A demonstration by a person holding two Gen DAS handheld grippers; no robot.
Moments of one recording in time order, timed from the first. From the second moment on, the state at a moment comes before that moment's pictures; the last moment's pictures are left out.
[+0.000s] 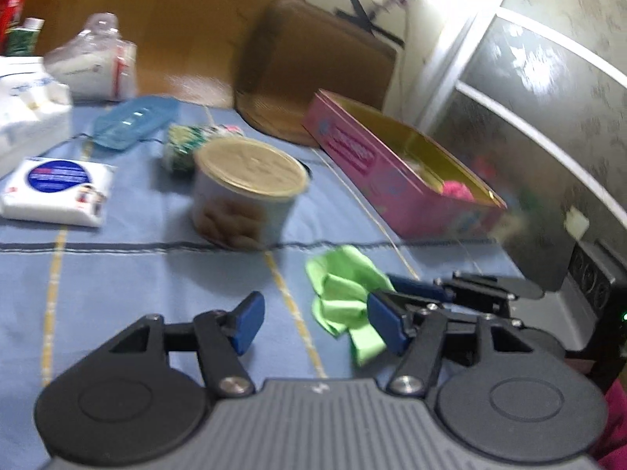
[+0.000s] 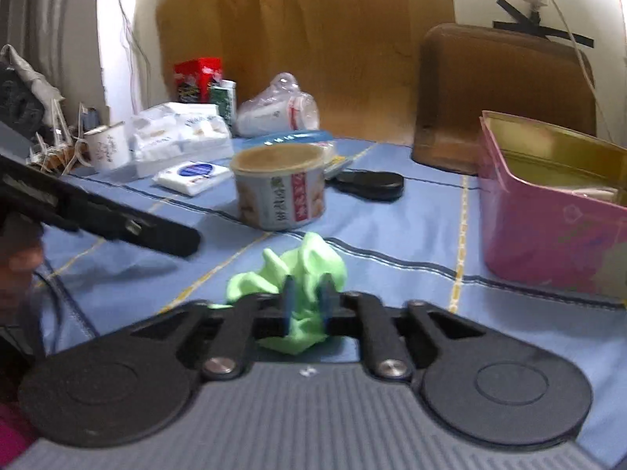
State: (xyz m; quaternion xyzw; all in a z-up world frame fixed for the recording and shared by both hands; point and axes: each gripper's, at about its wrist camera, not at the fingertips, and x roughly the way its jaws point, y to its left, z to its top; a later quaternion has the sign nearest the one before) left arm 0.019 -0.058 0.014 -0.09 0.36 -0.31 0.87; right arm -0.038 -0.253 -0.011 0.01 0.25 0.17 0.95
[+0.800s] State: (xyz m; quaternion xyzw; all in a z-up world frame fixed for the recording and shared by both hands) left arm 0.097 -0.220 0.083 -0.04 0.31 -0.41 0.86; right arm -0.019 -0.324 0.032 -0.01 0.11 0.03 0.99
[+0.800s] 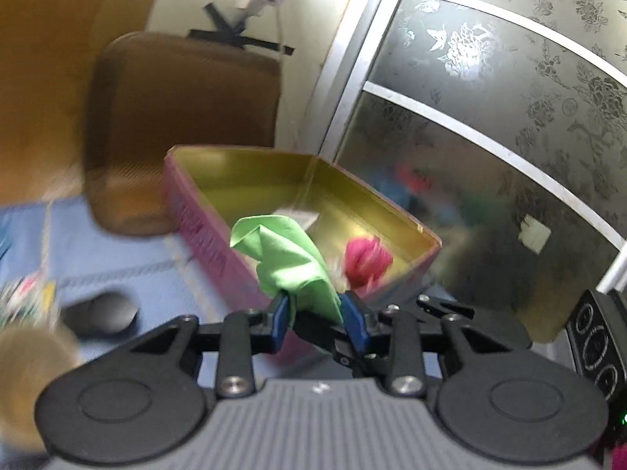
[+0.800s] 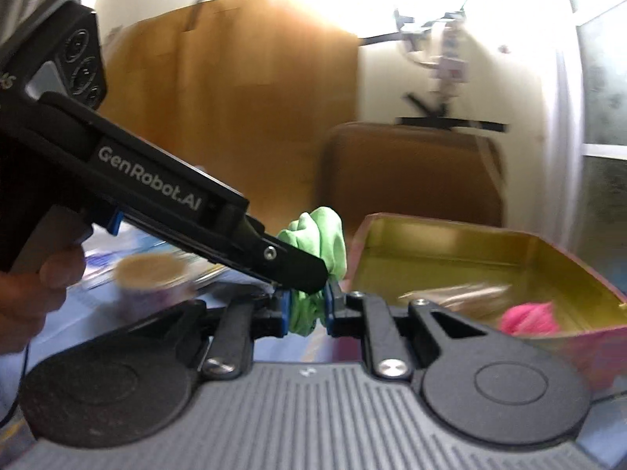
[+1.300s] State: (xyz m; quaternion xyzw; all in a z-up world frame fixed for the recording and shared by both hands) left arm 0.089 -0.170 0.082 -0.09 0.27 -0.37 0.89; right arm 0.008 -0.364 0.030 0.06 0.09 -0.05 0.99
